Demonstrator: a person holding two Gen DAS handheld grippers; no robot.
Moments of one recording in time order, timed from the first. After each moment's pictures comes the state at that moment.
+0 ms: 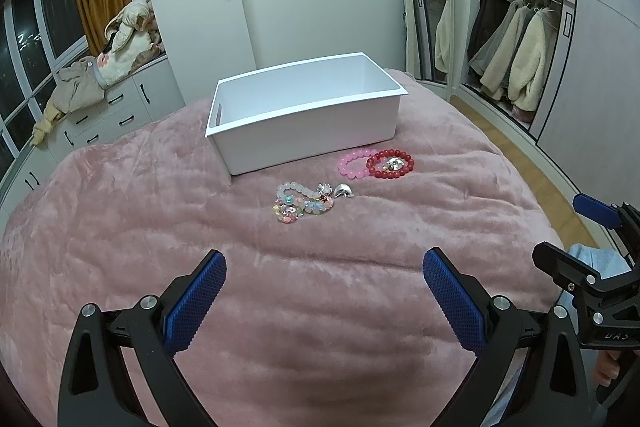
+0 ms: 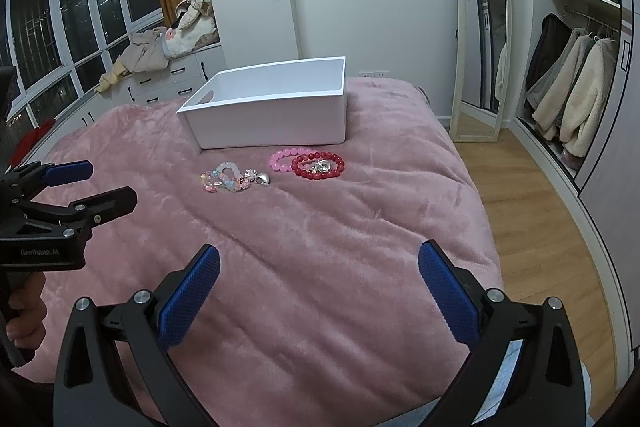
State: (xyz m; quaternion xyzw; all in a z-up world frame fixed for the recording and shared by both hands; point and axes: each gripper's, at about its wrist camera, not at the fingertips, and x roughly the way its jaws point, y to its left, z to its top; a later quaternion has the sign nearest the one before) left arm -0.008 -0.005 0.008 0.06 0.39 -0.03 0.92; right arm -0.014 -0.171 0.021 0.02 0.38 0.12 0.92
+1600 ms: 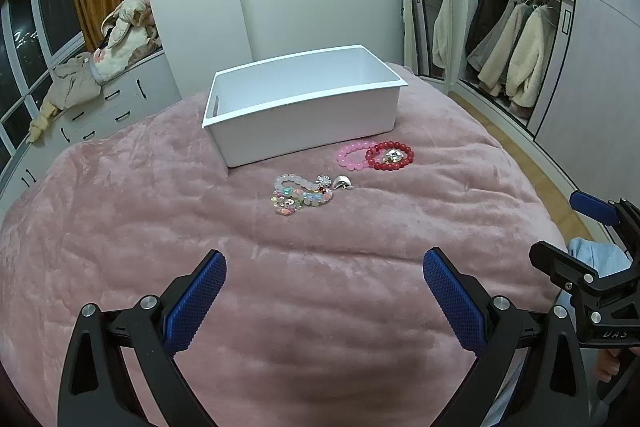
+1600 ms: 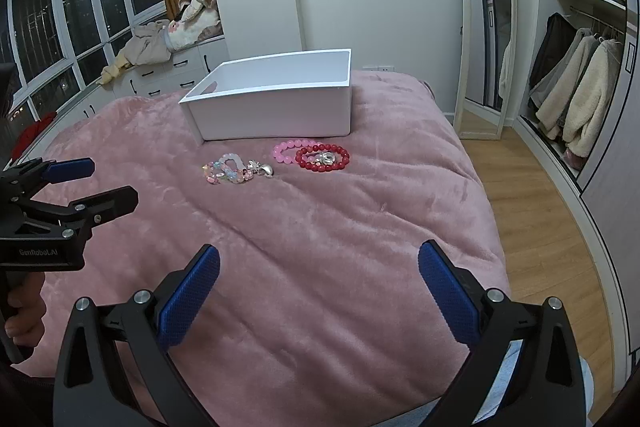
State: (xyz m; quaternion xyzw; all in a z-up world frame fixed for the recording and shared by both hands) left arm -0.006 -0.003 -0.003 0.06 0.41 -0.03 0.91; right arm -0.014 -0.164 0.009 0.01 0.39 0.12 0.91
